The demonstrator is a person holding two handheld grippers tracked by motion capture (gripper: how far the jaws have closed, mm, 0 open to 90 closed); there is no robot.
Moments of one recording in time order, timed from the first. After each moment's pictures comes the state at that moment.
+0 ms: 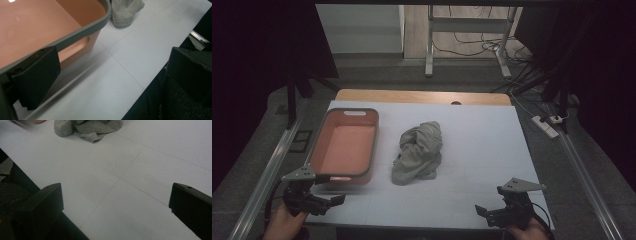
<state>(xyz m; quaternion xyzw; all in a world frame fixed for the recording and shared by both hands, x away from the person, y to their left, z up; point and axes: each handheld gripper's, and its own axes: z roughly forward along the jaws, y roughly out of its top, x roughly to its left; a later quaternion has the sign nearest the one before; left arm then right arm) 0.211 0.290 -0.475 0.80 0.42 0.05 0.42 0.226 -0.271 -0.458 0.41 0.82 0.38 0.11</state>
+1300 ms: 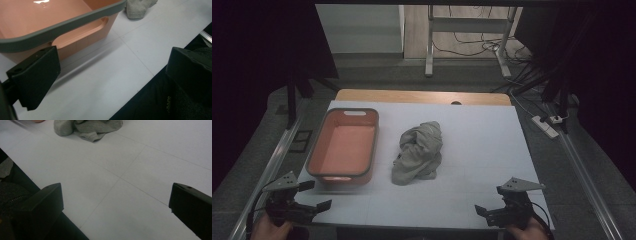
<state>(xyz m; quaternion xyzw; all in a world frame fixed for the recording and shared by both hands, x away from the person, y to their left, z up) 0.185 0.317 -0.478 0.79 0.45 0.08 0.41 0.227 -0.271 -0.458 0.41 0.82 0.38 0.11</state>
